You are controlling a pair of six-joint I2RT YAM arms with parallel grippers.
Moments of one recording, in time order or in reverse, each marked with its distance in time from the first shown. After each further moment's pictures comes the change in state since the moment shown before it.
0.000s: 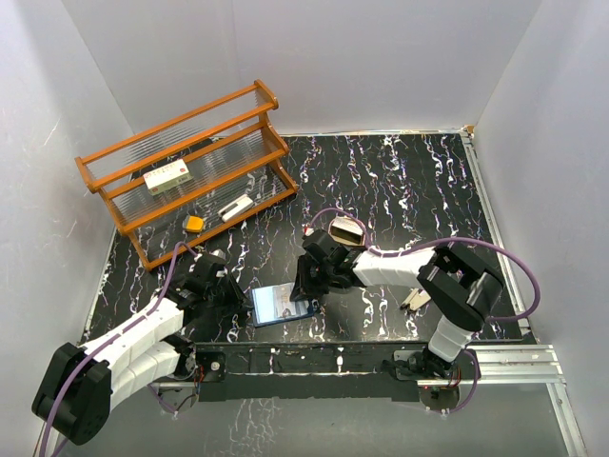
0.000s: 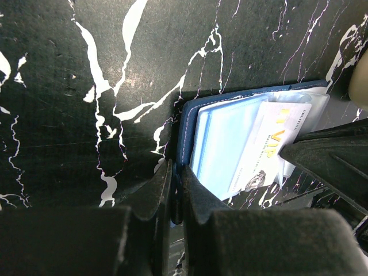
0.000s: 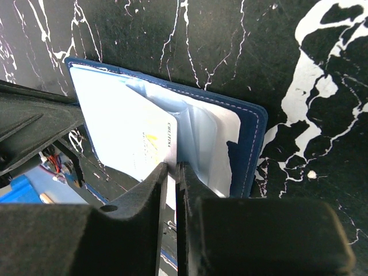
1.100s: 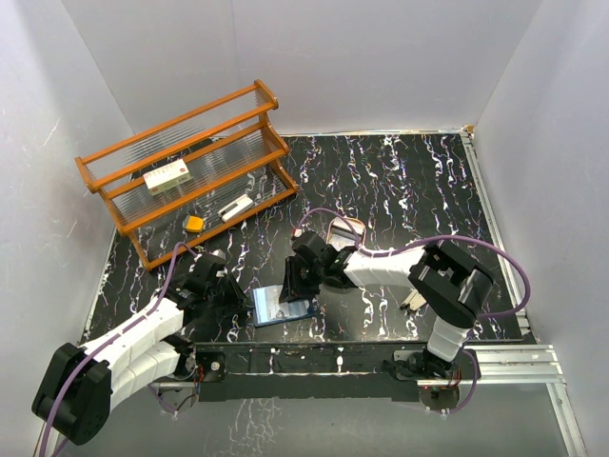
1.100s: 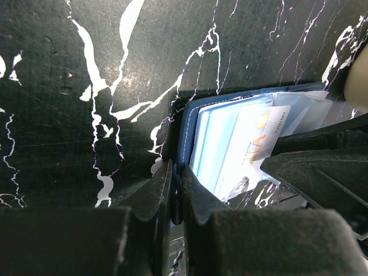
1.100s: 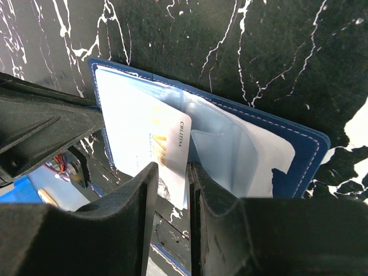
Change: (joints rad) left arm 0.000 0.000 0.000 0.003 0.008 -0.016; right arm 0.047 0.053 0.065 0.006 0.003 -0.001
